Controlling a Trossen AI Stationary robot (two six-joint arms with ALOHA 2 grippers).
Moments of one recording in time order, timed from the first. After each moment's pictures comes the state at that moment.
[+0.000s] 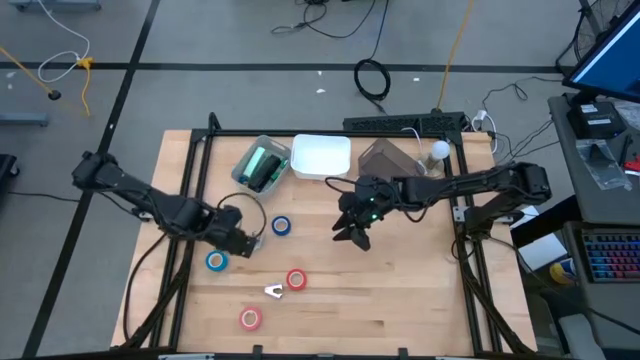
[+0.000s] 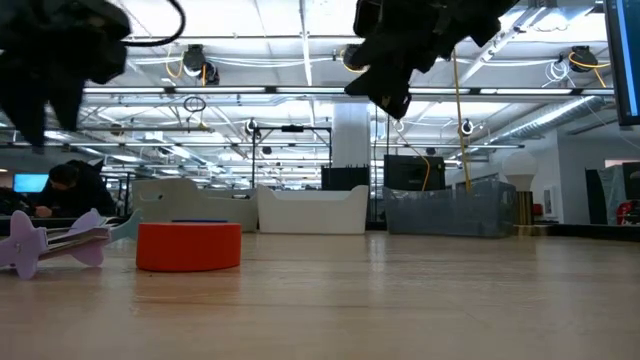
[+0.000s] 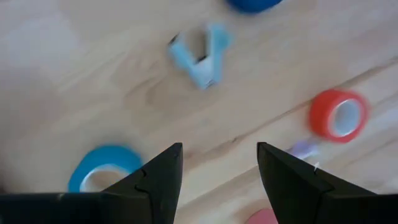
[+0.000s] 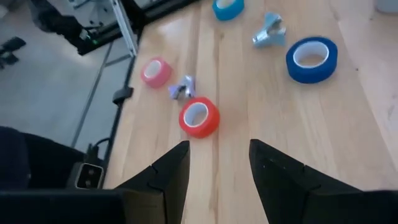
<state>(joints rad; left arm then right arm) -0.41 1.12 0.81 -0.95 -0.07 -1.59 -0.03 1.50 1.00 -0.11 -0.39 0.34</state>
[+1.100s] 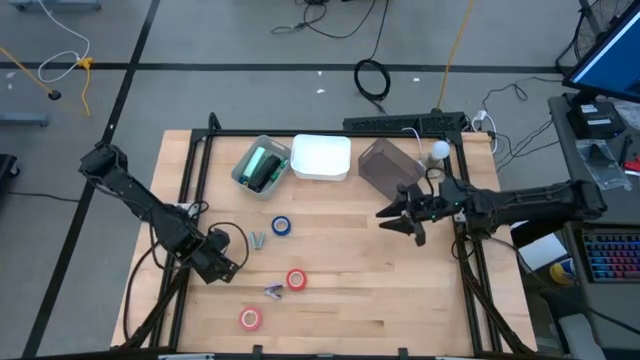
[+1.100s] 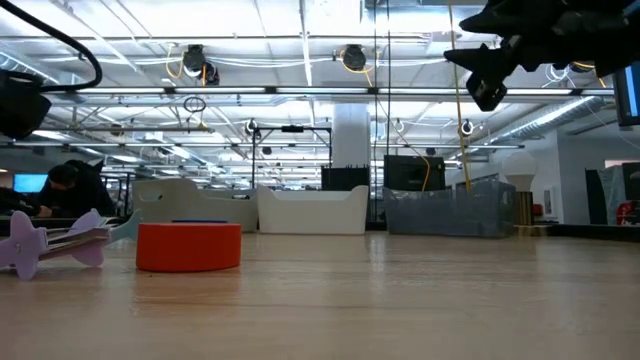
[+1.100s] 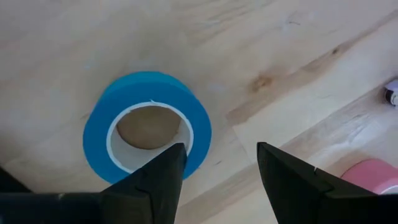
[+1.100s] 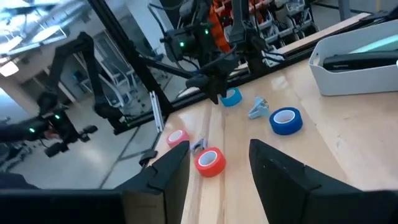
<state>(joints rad) -0.72 1.13 0.51 -0.70 0.00 -1.78 -0.03 0.77 0.34 0.33 -0.24 0.46</state>
